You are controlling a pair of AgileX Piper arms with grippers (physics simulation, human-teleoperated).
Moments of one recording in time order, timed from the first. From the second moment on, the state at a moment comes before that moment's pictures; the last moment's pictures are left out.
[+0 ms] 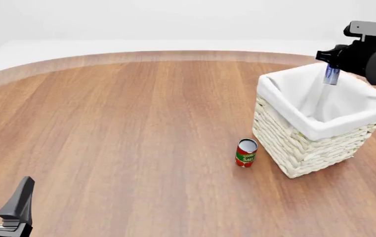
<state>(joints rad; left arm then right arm) 0.00 0.01 -0.01 0.00 0.00 -0.16 1.71 -1.38 0.11 0.03</state>
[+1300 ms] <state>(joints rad) 0.00 0.01 -0.01 0.00 0.00 -0.17 1.77 -1.30 0.03 0.05</state>
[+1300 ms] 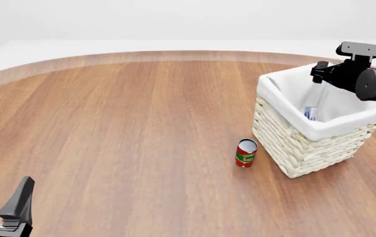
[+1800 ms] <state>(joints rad) 0.00 0.01 -0.01 0.00 0.00 -0.16 1.66 -1.22 0.03 0.07</state>
